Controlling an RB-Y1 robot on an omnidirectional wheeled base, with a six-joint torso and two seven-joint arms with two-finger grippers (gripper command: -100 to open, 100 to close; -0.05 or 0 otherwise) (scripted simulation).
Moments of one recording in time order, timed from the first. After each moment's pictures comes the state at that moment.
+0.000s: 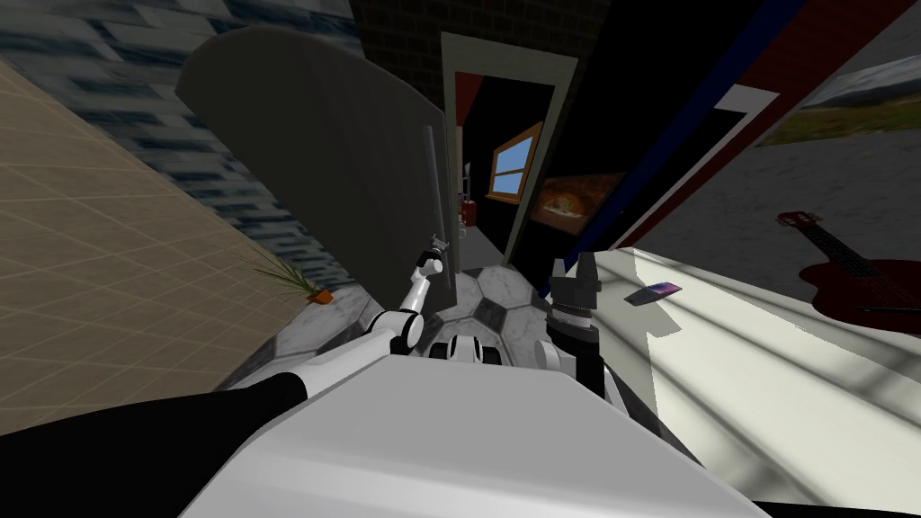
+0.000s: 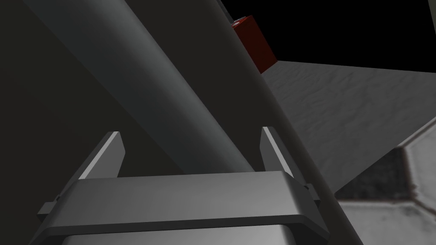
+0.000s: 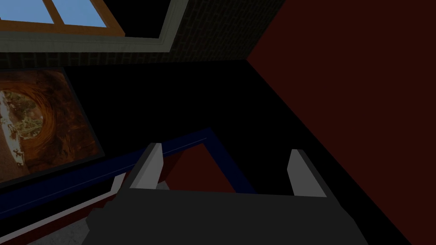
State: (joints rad) left arm -0.69 0.03 0.20 -1.04 0.41 -0.01 0.54; right arm 0.51 0.05 -0.01 -2.32 0.09 -0.55 0.04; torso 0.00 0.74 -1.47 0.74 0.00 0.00
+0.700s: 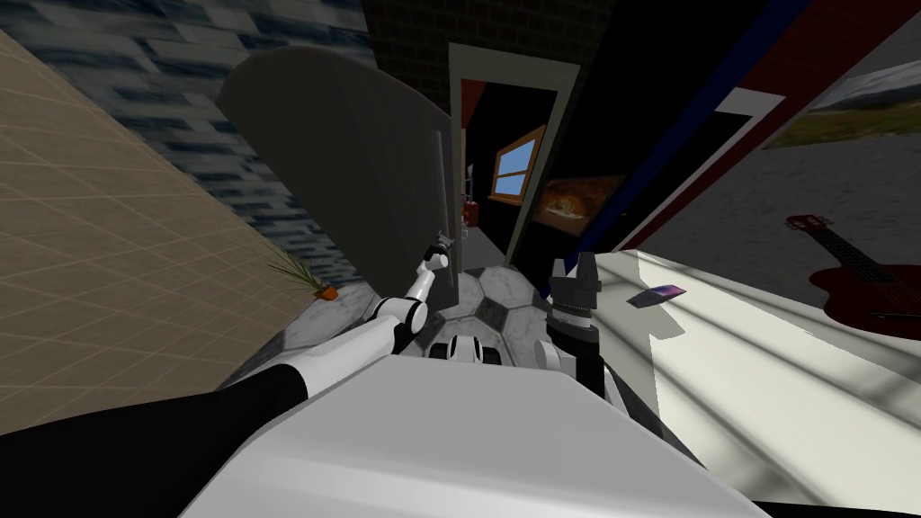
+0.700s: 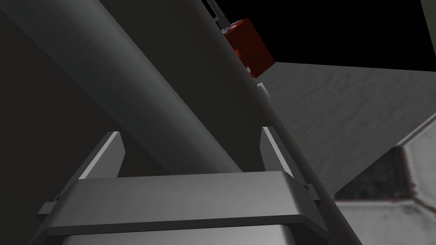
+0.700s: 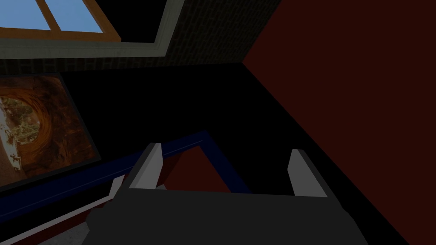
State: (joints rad) left arm -0.85 0.03 0.21 -0.84 0.38 -0.06 0.55; right arm 0.51 0.05 -0.01 -2.32 0.09 -0.55 0.04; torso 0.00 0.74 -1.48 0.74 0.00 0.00
